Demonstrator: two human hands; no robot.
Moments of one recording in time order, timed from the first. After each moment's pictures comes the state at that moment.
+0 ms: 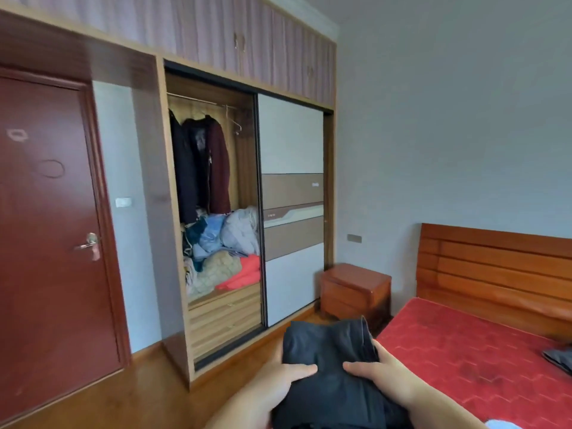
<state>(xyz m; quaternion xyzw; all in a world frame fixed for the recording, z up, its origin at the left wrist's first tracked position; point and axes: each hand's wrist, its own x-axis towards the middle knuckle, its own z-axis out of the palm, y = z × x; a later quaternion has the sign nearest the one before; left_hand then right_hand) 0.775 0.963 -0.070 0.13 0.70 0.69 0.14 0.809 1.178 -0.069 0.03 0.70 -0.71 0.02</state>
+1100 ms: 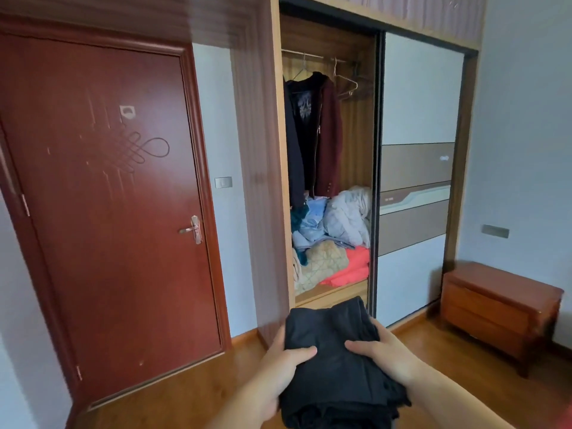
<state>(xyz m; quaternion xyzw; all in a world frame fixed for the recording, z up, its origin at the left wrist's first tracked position) 0.465 0.575 -0.083 -0.05 0.69 0.72 0.08 0.429 0.784 -0.082 -0.04 0.71 -0.70 0.11</state>
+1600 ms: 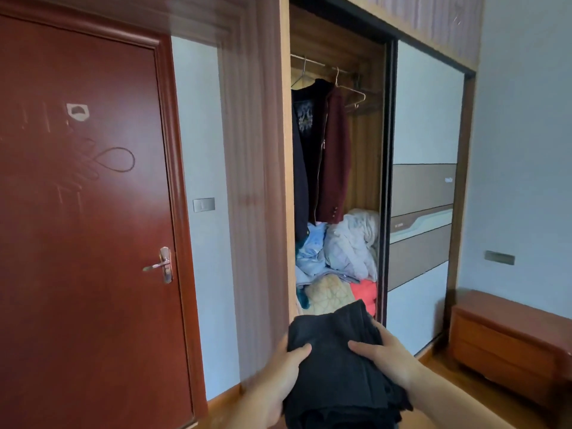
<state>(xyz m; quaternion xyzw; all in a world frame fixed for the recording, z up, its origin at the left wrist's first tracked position) 0.186 0.463 -0.074 -0.01 0.70 0.71 0.05 0.170 0.669 -0.066 -0.02 0.72 -0.69 0.05</state>
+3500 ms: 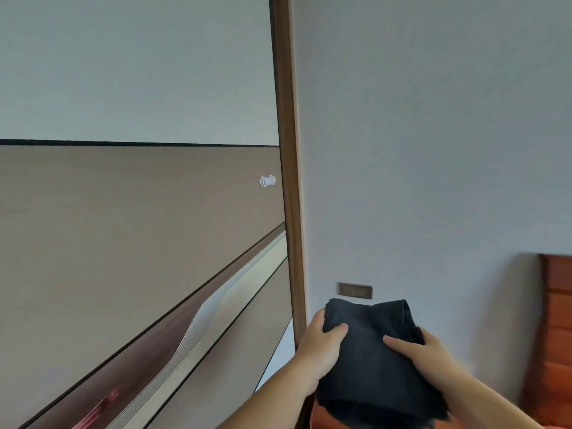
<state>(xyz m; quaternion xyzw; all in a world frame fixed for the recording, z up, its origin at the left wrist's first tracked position) -0.749 1.336 -0.068 0.27 0.71 0.59 0.28 -0.615 1.468 -0.066 0.31 0.65 -0.65 -0.24</state>
